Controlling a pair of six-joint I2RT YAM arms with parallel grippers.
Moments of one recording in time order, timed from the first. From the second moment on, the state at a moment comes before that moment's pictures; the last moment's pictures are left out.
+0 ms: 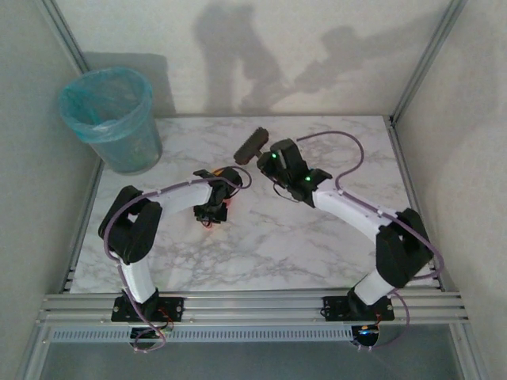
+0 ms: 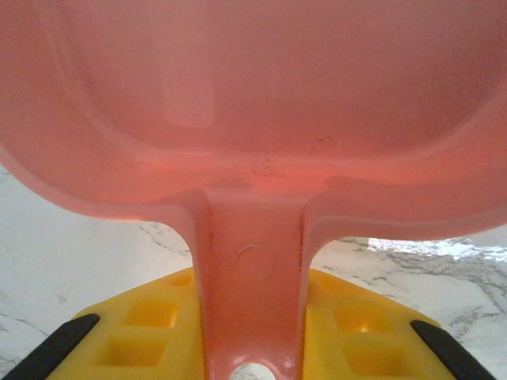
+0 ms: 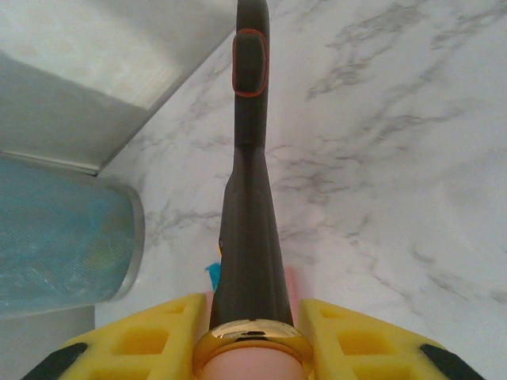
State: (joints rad) left arm -0.59 1.83 1.20 -0.93 -0.23 -0.60; right arm 0.70 1.62 1.22 -0.20 0.15 1.08
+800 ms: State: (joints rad) left arm -0.55 1.84 1.22 -0.94 -0.22 -0.58; right arm 0.65 1.85 1.33 -0.16 -0.12 1.08
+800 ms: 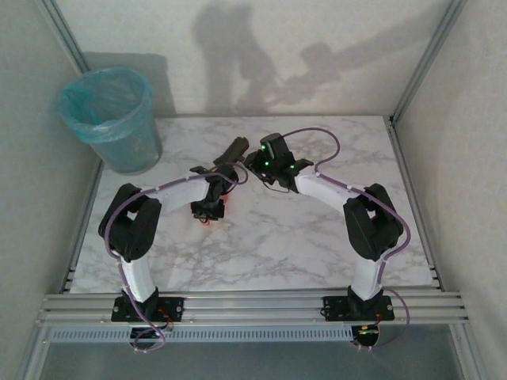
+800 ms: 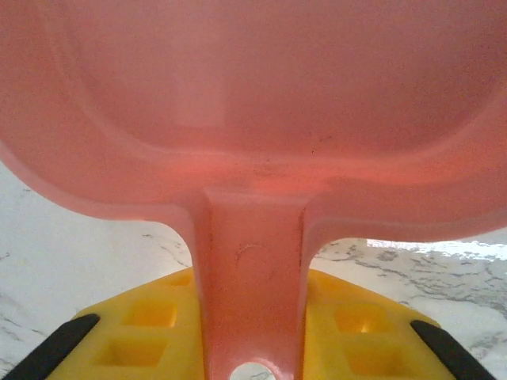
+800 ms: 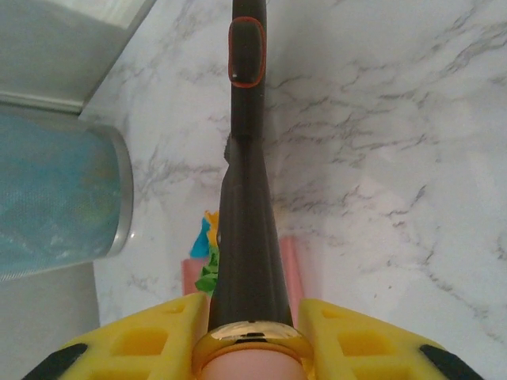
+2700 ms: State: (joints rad) left arm -0.50 1.90 1.31 -0.93 -0.22 -0.55; right arm 0.63 1.90 1.25 0.04 -0.40 1.25
